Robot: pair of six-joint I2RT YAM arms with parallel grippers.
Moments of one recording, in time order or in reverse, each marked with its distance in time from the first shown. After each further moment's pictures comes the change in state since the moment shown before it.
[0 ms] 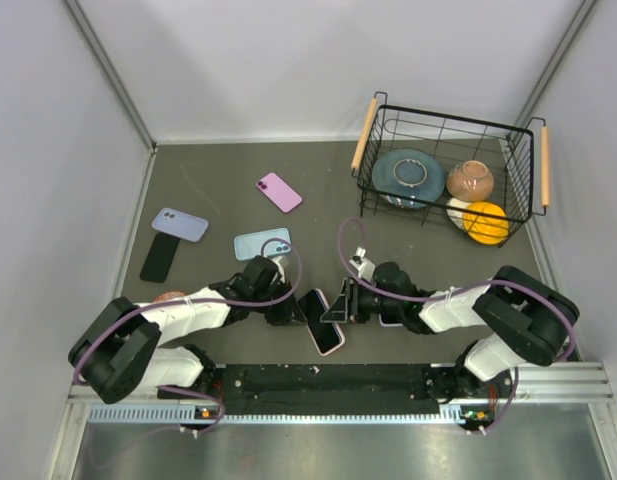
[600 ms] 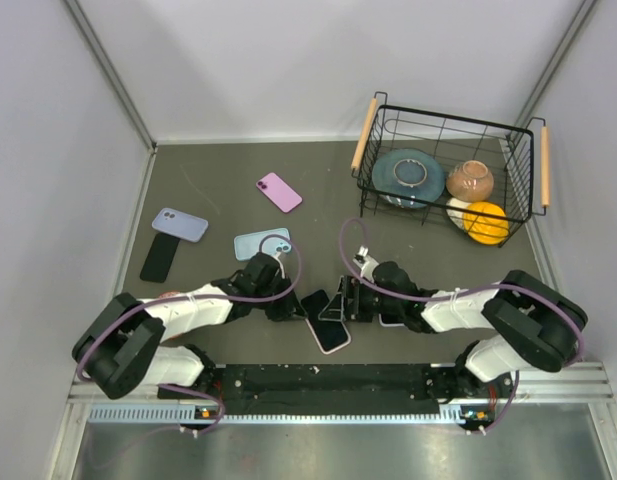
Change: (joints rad) left arm 0.005 0.036 0.031 0.002 -0.050 -0.025; right arm 0.010 -0.054 0.030 -0.158 0.103 -0.048
